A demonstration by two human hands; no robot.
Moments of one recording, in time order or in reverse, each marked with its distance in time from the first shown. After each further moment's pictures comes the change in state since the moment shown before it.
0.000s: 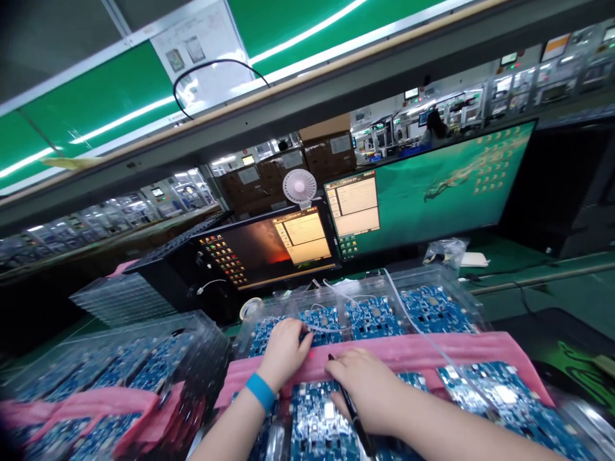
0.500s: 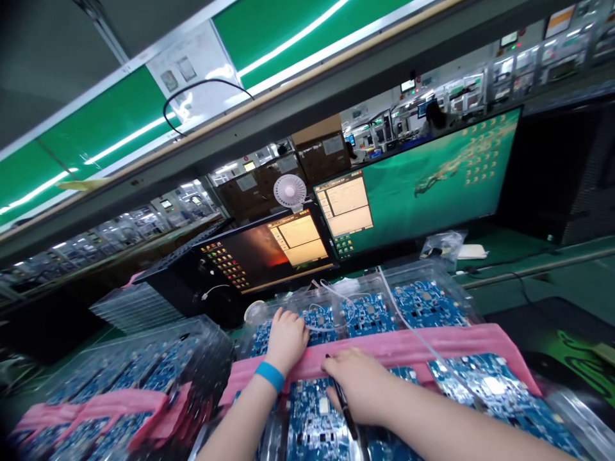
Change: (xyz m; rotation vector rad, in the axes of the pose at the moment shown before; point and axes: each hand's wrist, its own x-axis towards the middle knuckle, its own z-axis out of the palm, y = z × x) left_hand 0.019 0.010 0.006 0.190 -0.018 0.020; right_hand -0.002 0.009 0.000 0.004 0.037 -0.021
